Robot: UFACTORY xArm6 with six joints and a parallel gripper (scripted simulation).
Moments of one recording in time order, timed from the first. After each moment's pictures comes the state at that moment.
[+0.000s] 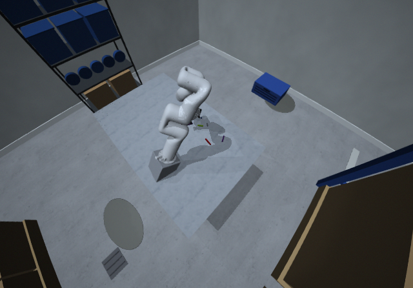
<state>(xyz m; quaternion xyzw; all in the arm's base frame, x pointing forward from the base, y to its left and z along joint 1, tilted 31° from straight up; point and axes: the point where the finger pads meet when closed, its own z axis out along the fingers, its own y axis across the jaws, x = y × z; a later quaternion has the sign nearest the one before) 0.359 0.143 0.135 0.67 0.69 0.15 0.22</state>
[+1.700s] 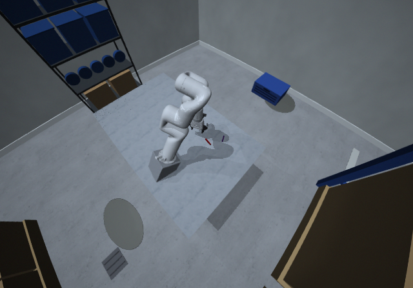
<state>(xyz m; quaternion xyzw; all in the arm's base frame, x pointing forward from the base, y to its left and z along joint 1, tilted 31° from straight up) 0.312 0.048 0.119 0.95 0.21 0.23 0.09</state>
